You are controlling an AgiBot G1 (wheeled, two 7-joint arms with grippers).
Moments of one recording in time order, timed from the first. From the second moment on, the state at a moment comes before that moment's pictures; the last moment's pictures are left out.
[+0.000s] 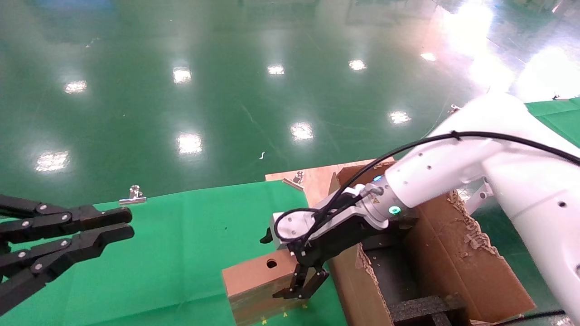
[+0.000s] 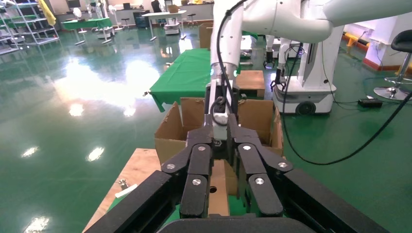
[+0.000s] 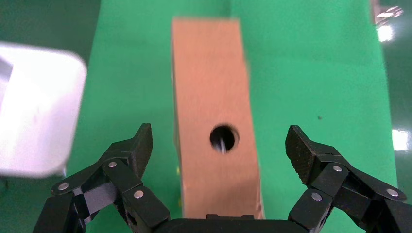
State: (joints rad) left arm -1.09 0.59 0.33 -1.27 0.69 1.47 -0.16; right arm 1.52 -0.97 -0.77 0.90 -1.52 -1.57 0.03
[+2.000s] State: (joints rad) left arm -1.09 0.59 0.33 -1.27 0.69 1.47 -0.16; right arm 1.70 -1.01 -0.86 0.75 -1.50 -1.58 -0.03
